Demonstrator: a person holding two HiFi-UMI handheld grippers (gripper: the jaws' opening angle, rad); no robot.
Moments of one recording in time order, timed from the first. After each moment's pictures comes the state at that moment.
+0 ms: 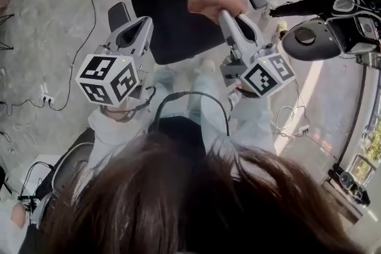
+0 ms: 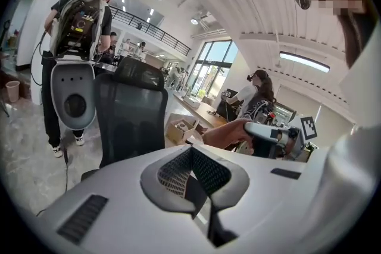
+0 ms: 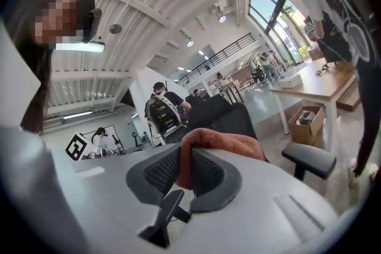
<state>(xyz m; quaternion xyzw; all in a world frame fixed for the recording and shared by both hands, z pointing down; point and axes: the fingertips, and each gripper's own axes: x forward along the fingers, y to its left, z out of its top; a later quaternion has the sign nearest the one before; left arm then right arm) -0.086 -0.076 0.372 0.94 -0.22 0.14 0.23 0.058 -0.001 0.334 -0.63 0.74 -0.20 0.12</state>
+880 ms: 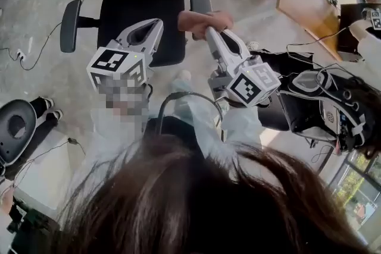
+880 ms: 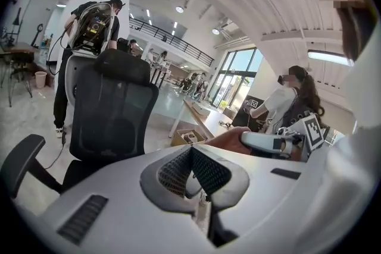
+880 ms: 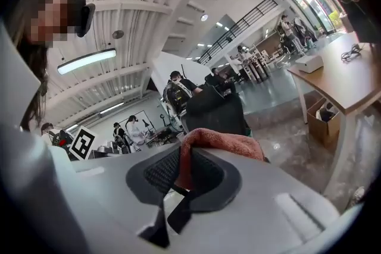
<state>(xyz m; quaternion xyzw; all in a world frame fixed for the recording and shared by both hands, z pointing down) 0.280 -0.050 0.379 0.89 -0.35 0.11 0.27 0.395 -0.016 0.356 -0.48 0.83 -0.27 0.05</state>
